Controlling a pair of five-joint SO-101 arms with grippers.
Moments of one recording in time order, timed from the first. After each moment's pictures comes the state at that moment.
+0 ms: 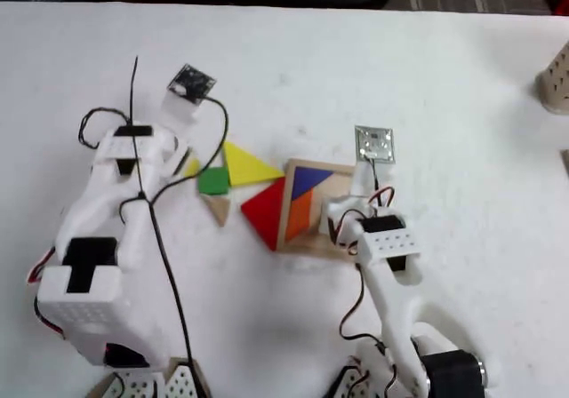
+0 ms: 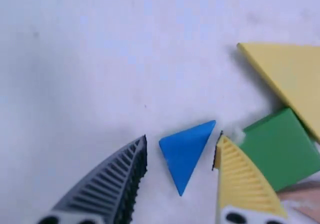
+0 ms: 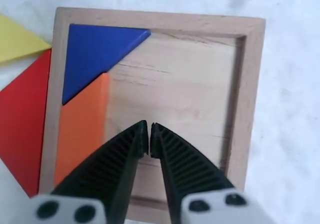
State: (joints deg) left arm -8.2 14.3 20.4 41.7 -26.7; right arm -13.3 -22.9 63.0 29.5 -11.3
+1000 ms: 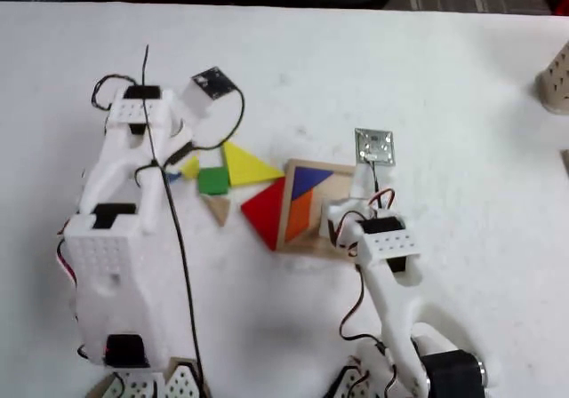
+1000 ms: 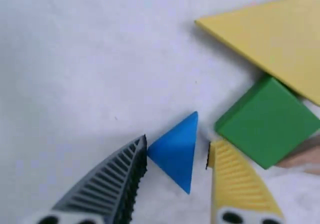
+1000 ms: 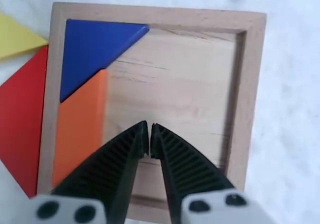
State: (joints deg) left arm -7.6 37.8 -15.2 72.3 -42.2; right arm -13.3 -22.9 63.2 29.5 -11.3
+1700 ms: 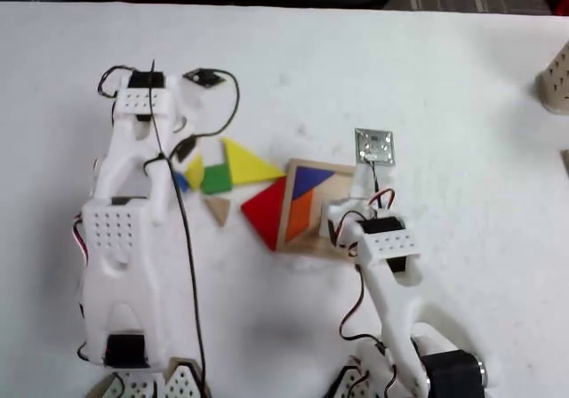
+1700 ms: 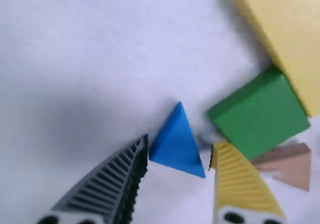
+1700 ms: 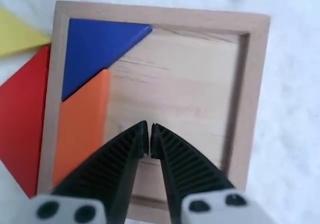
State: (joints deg) left arm -7.5 53.2 -39.6 93.2 -24.4; right arm -13.3 -22.9 63.2 29.5 -11.3
